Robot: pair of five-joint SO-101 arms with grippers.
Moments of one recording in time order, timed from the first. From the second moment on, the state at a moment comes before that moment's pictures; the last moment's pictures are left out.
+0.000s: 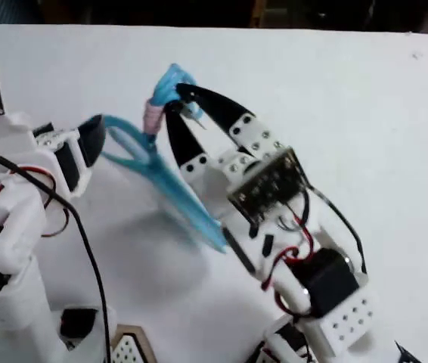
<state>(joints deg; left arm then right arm) -7.3 -42.8 -2.9 90.9 10.9 -38.6 -54.7 26.7 29.5 18.1</state>
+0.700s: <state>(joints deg) -15.4 -71.3 -22.9 102.5 16.7 -40.3 -35.6 12.5 29.5 18.1</state>
